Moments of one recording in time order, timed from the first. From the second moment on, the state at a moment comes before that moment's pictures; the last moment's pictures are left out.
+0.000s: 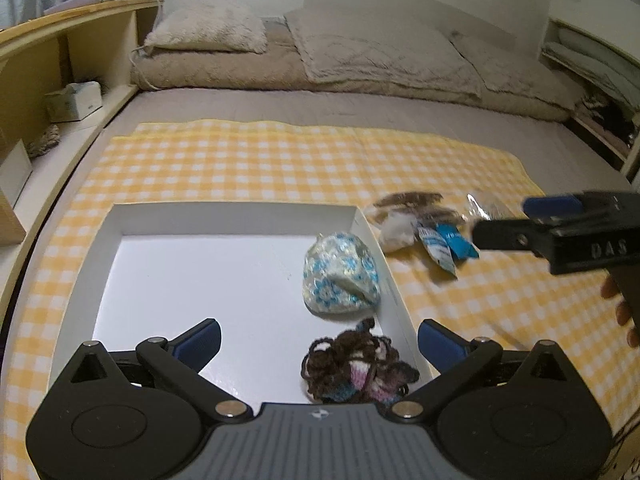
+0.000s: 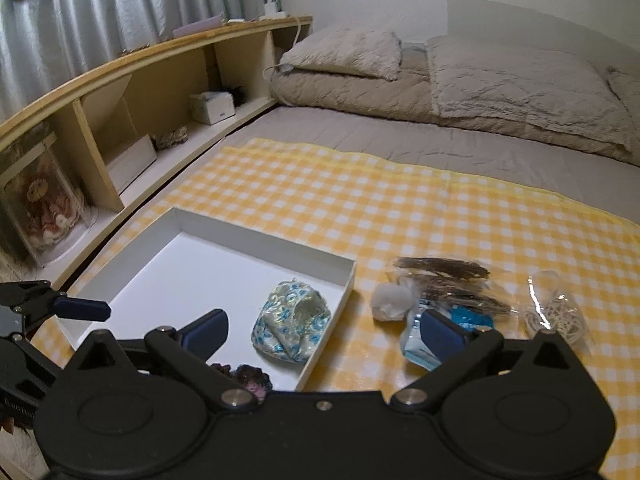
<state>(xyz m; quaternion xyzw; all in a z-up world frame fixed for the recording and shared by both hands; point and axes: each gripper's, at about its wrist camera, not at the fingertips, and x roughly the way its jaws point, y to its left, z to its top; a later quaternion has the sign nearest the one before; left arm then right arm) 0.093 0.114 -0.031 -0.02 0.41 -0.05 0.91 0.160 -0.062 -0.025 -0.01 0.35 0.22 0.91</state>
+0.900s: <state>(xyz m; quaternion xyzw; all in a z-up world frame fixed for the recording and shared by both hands) 0.144 0.058 -0.017 -0.04 0.35 -0.04 0.93 0.149 -0.172 -0.018 0.01 0.32 0.13 0.94</state>
